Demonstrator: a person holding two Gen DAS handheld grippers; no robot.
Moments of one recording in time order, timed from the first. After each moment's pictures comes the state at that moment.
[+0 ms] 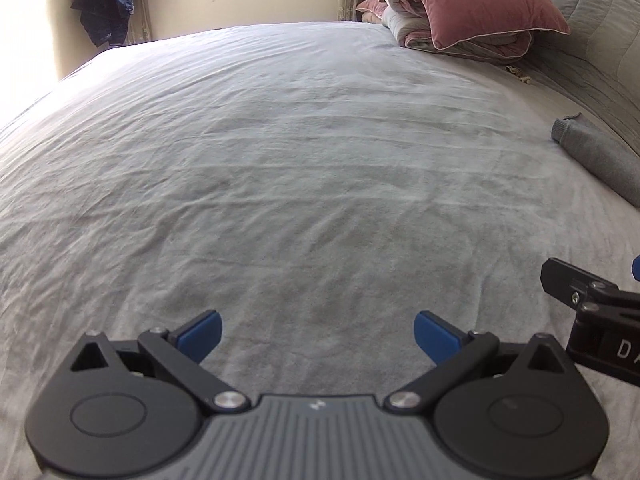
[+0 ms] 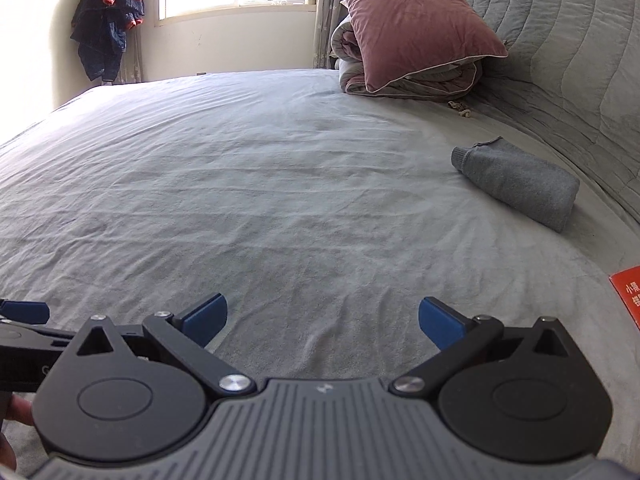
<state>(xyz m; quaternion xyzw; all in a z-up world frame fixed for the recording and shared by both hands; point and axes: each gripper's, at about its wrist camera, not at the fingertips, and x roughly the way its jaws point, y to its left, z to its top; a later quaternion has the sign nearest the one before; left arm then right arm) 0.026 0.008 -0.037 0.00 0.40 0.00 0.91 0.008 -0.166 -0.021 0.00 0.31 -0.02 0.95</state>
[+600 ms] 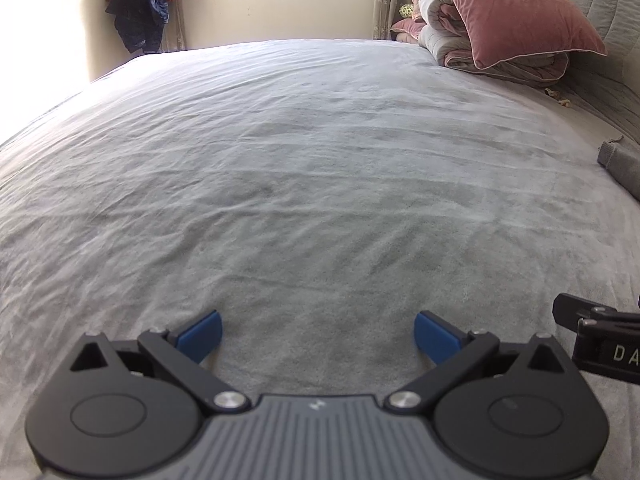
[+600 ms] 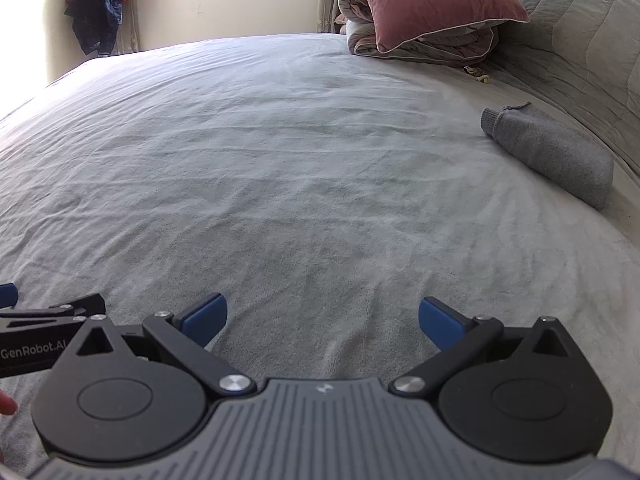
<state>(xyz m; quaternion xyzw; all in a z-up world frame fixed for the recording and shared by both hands) 0.043 0.024 -0.060 0.00 0.37 0.04 0.93 0.048 -0.160 -0.057 -0.01 0.36 -0.02 0.93</state>
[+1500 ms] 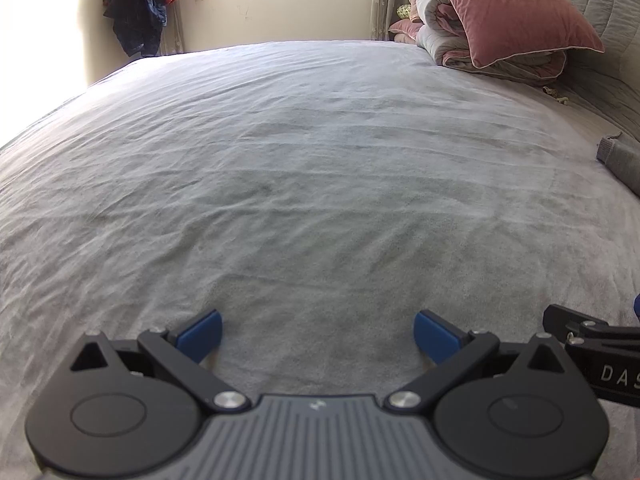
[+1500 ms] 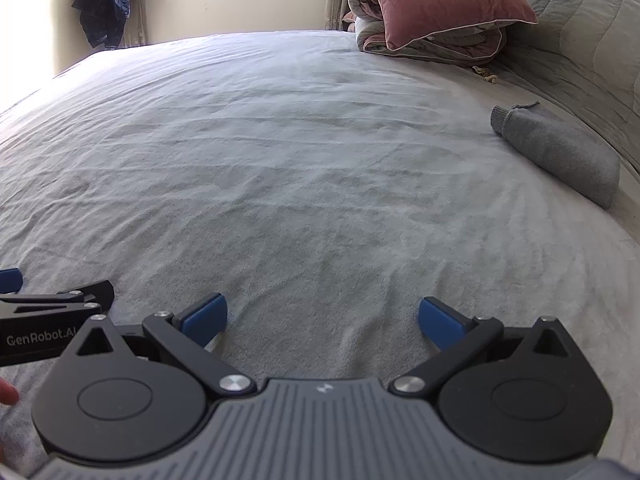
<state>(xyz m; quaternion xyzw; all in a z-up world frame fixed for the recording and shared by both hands) 0.044 0.024 -0.062 0.01 0.37 0.03 0.93 0.046 -0.153 -0.063 -0.01 0.36 -0.01 0.93</state>
